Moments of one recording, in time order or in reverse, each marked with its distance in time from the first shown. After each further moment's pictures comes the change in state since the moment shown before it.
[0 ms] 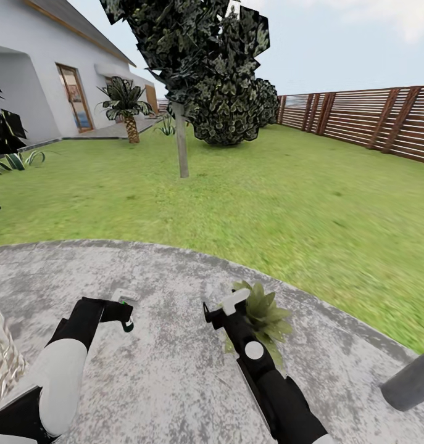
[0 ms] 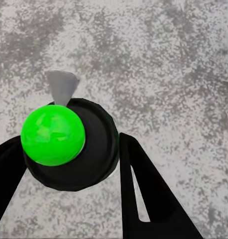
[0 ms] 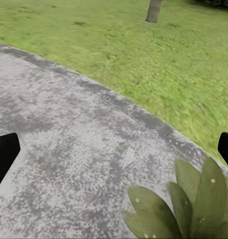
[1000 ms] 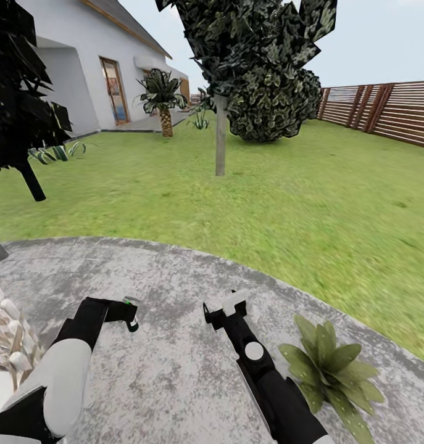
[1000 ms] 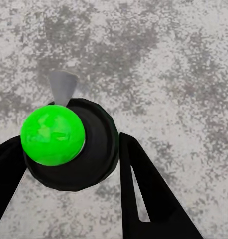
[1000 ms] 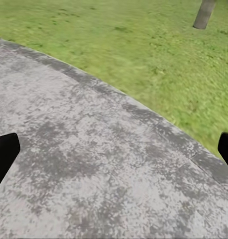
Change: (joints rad) left arm 0.000 -0.022 0.000 0.000 0.003 0.000 0.000; right arm 0.002 0.000 0.000 0.003 -0.001 -0.003 0.000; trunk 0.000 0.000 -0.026
